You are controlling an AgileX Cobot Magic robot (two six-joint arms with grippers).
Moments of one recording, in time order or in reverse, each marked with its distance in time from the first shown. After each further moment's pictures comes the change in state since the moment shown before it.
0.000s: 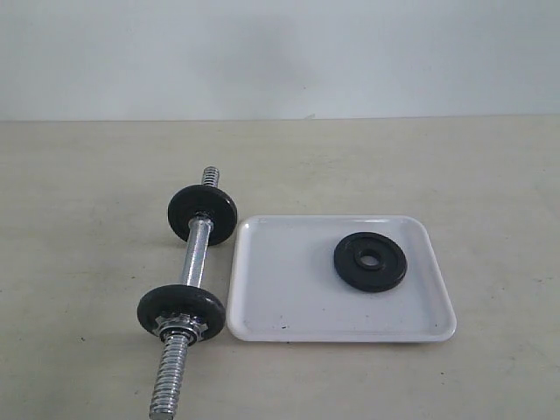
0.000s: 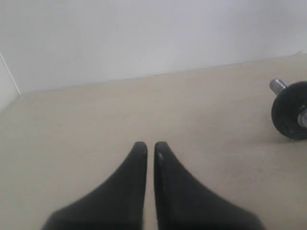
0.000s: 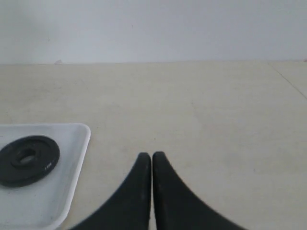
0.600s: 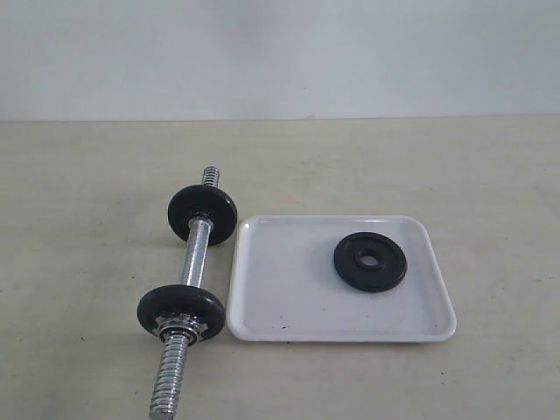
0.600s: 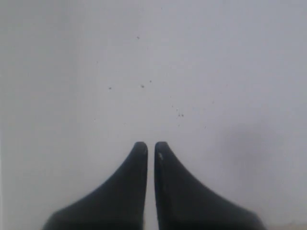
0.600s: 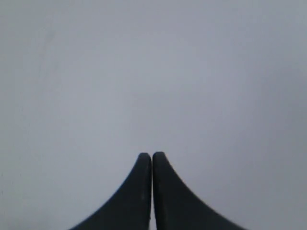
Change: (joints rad) left arm 0.000 0.000 0.000 0.036 -0.550 -0.144; right arm 0.000 -0.001 0.000 0.000 -0.902 0.007
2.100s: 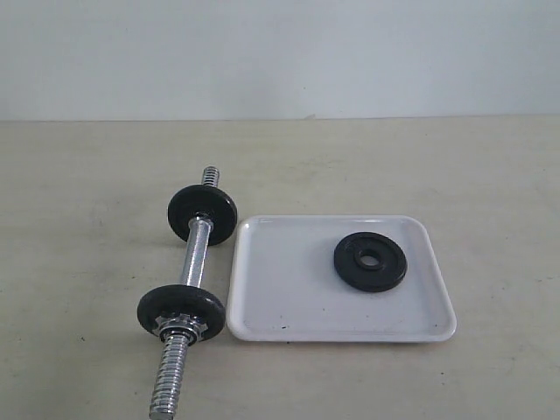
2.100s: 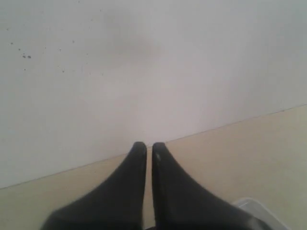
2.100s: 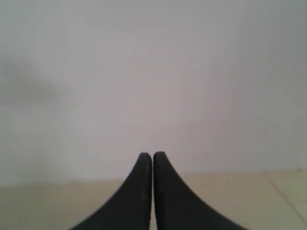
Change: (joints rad) left arm 0.000 0.813 -0.725 1.645 -0.236 -1.720; right arm 0.112 0.409 -0.671 -0.306 0.980 0.328
